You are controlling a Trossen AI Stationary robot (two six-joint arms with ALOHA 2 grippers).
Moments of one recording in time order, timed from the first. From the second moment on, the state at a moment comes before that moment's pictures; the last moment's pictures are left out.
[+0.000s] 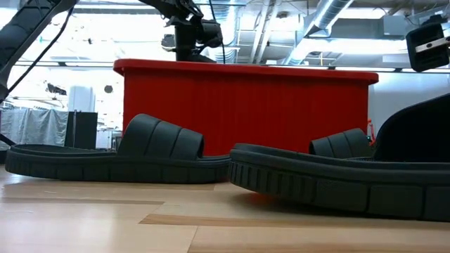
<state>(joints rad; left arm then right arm) 0.60 1.97 1.93 -1.20 -0.40 0.95 0.58 0.01 0.02 0.02 -0.17 0.07</state>
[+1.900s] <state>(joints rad) 0.42 1.51 2.28 -1.34 -0.25 0.20 0.58 0.01 0.01 0.02 -0.17 0.07</state>
